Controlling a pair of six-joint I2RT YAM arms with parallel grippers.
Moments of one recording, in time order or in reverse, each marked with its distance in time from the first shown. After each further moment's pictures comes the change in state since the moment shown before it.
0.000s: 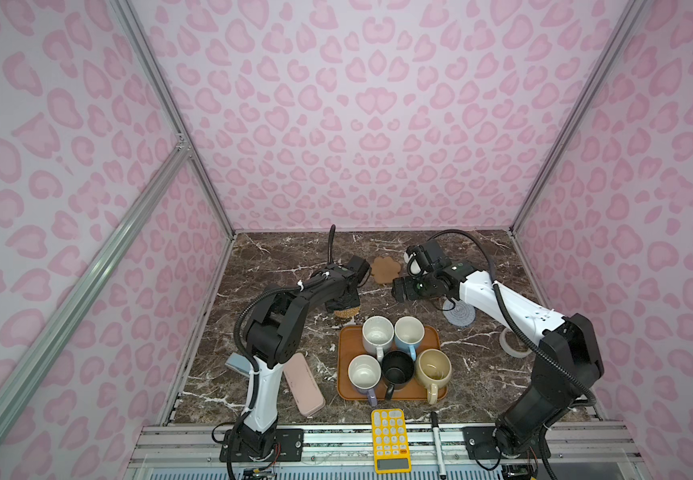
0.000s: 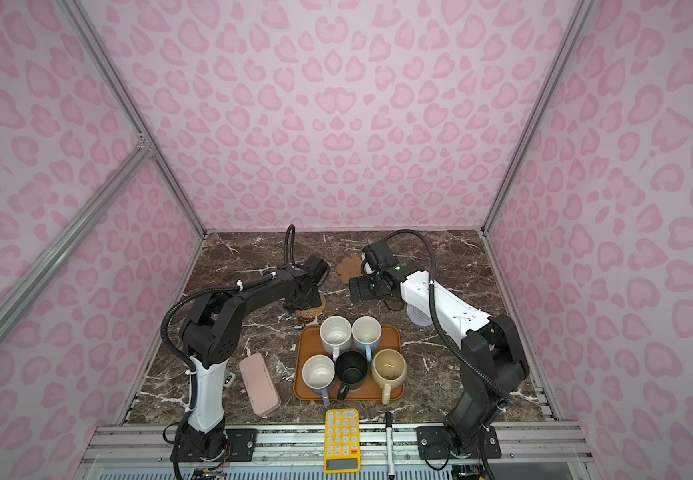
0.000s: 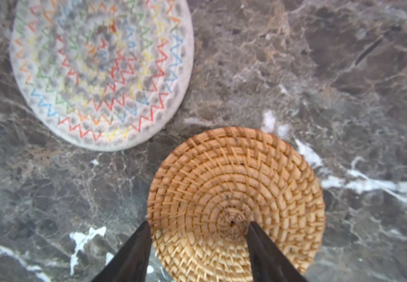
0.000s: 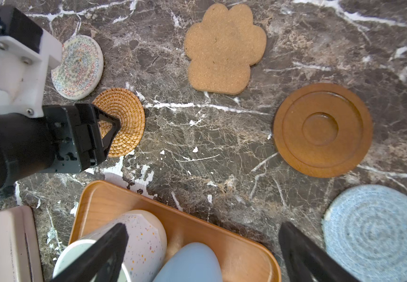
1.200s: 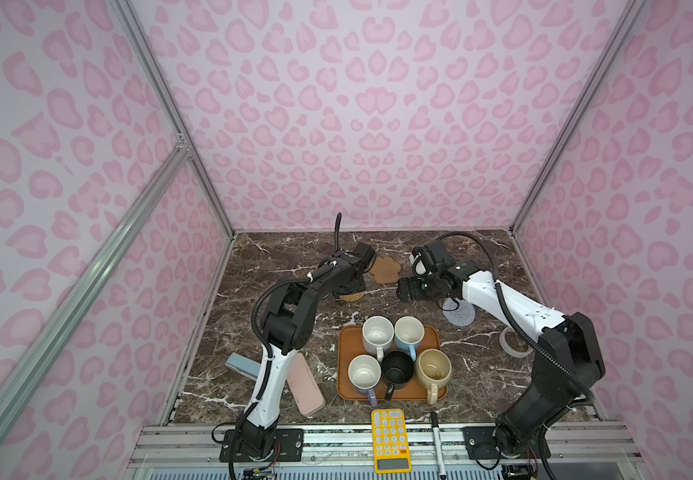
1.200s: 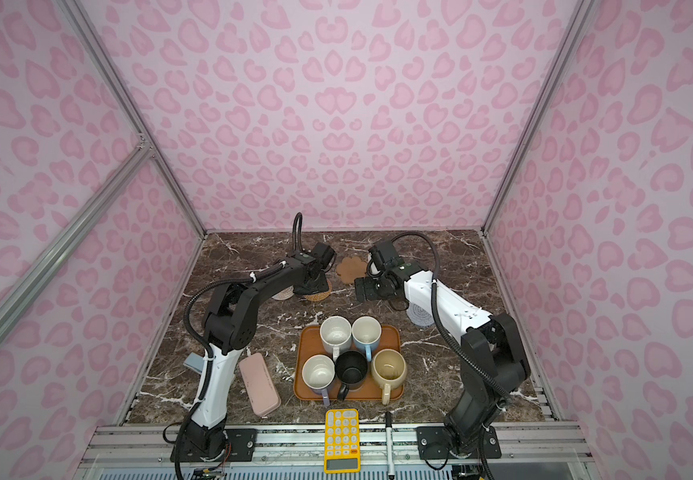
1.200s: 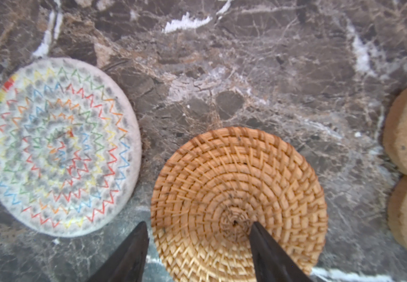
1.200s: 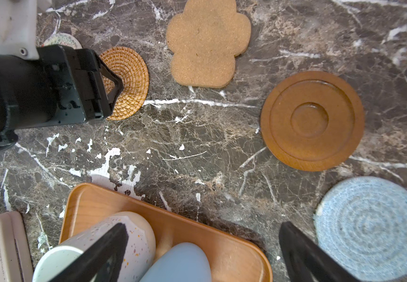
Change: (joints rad) left arm 0.015 0.167 0.279 -0.040 -0.017 0.021; right arm -0.042 0.002 -0.031 0.009 -0.019 0.000
